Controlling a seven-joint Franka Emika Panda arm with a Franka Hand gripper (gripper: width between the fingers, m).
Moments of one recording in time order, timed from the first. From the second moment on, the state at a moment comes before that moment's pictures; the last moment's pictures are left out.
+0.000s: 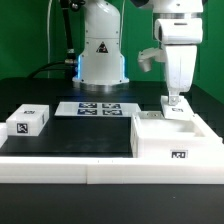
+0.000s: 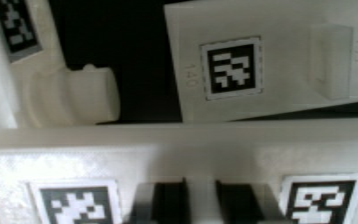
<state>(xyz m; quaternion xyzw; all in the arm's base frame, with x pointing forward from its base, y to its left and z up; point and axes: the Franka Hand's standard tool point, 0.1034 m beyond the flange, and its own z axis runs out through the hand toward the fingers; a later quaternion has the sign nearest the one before) 0.464 0.115 0.061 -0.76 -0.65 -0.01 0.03</state>
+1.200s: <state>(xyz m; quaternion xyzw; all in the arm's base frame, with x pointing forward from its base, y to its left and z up) 0.508 0.107 0.057 -0.74 -0.67 -0.04 0.02</state>
